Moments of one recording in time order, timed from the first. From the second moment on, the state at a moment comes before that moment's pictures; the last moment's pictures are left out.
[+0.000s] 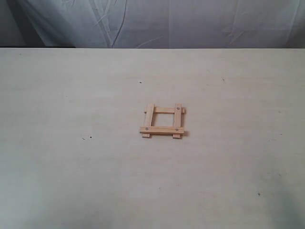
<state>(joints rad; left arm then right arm) 0.02 0.25 -0.21 0.32 0.44 -0.62 -0.02 0.01 0.00 0.05 0.38 -0.03</state>
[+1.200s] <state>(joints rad) -0.04 0.01 0.00 0.07 0.25 -0.17 -0.02 0.01 0.00 0.05 0.37 -0.03</state>
